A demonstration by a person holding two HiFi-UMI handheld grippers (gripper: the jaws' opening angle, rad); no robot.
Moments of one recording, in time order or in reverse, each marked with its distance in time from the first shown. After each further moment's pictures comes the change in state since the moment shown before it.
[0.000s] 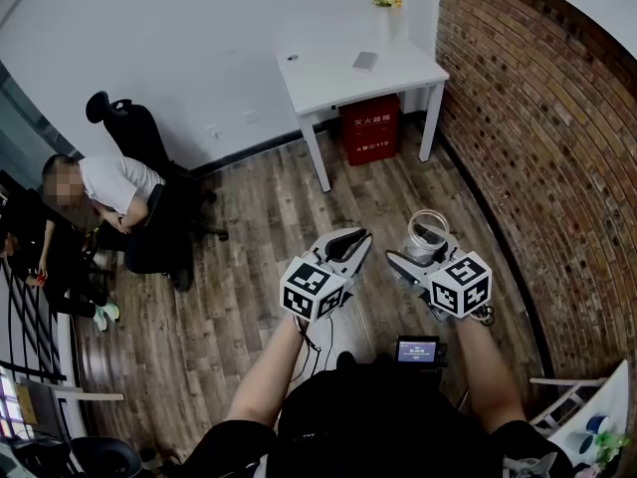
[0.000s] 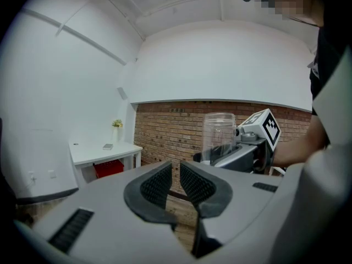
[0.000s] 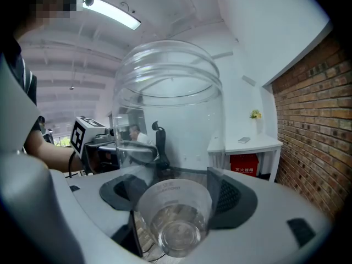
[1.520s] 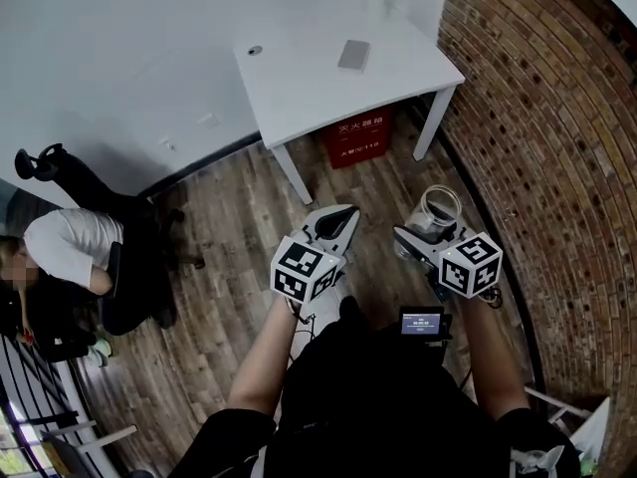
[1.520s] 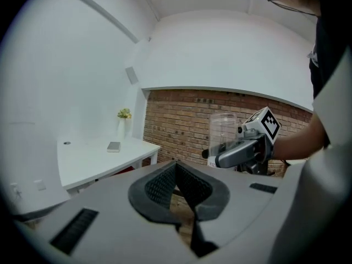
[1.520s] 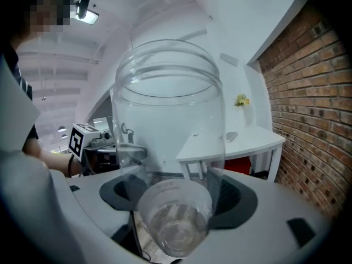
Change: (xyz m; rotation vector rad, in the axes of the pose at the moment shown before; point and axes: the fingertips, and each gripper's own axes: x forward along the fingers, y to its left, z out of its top) left arm 0.229 0.309 0.034 -0.033 0.077 -0.043; right arm 0.239 -0.280 0.080 0.150 0.049 -0.110
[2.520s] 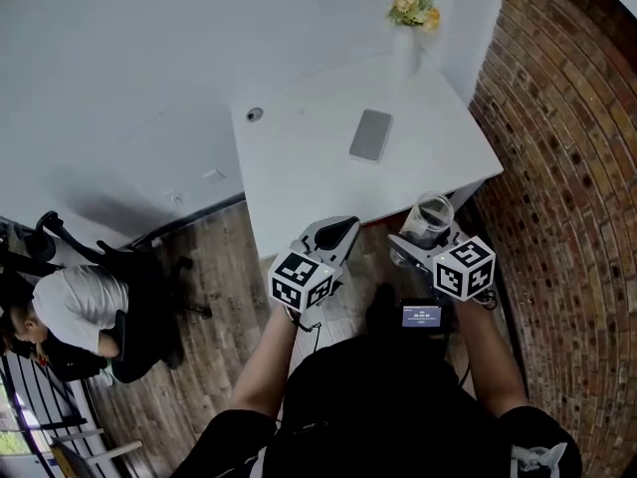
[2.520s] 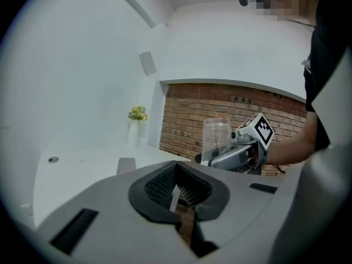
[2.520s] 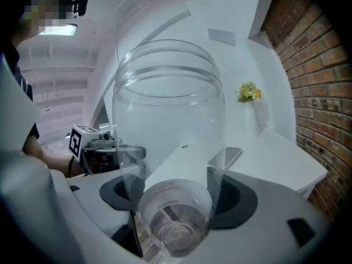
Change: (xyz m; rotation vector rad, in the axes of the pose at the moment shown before) left arm 0.227 0.241 0.089 -0.035 -0.003 0.051; right arm 0.230 -0.237 0.139 0.016 0.005 0.127
